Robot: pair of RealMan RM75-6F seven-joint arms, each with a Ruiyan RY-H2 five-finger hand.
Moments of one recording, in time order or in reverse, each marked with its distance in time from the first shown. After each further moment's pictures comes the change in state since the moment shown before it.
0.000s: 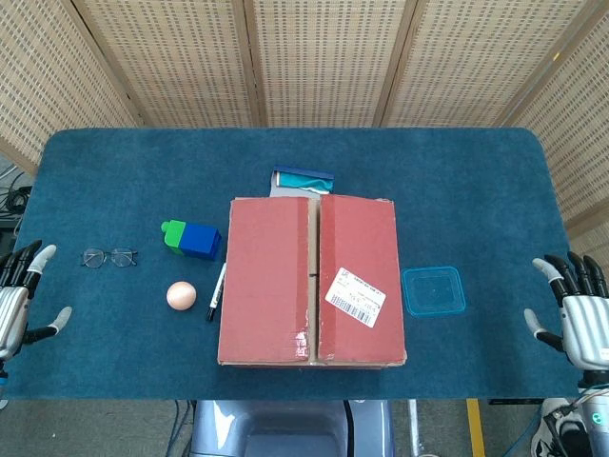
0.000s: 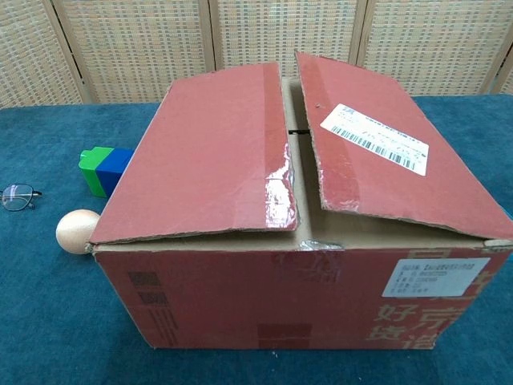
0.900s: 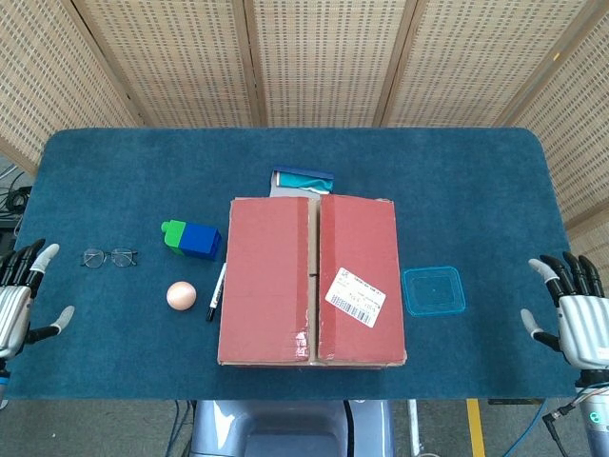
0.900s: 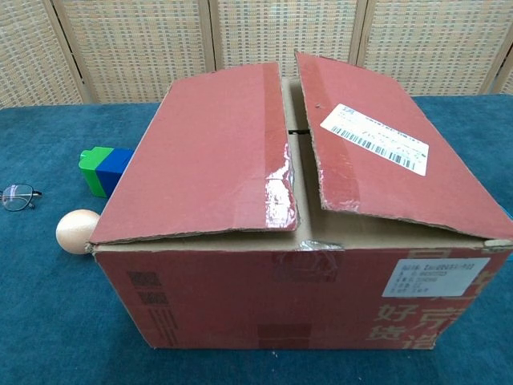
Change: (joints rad) left arm -0.002 0.005 0.001 -0.013 0.014 0.003 0.004; right arm 0.005 -0.004 -0.005 0.007 -0.013 -0.009 0.014
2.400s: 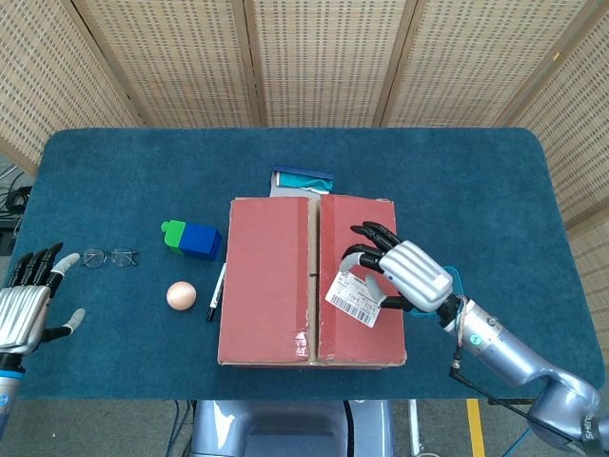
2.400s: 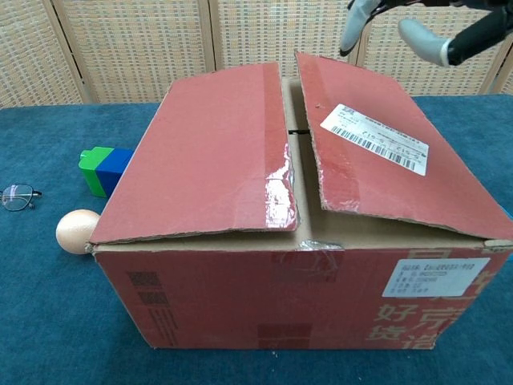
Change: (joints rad) left arm -0.038 -0.031 0.006 0.000 -0.054 -0.061 0.109; right arm 0.568 0.026 0.099 -0.118 -0.217 -0.510 0.455
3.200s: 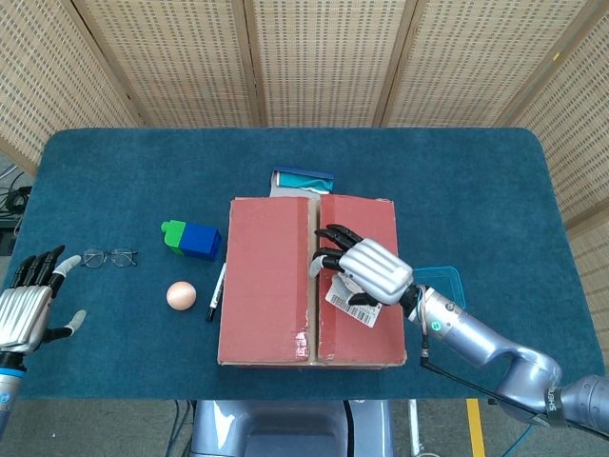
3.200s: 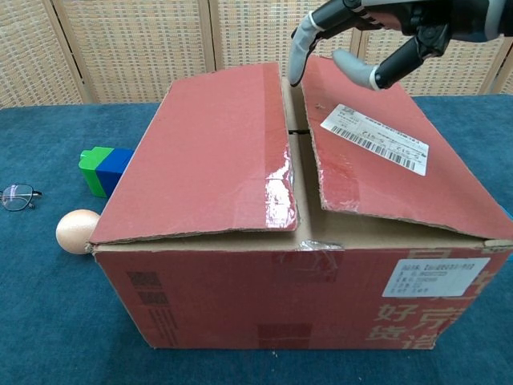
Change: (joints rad) left arm -0.013 0.002 0.006 0.011 -0.026 -0.035 -0.023; right arm 0.147 -0.071 -0.008 0.036 0.081 -0.116 -0.080
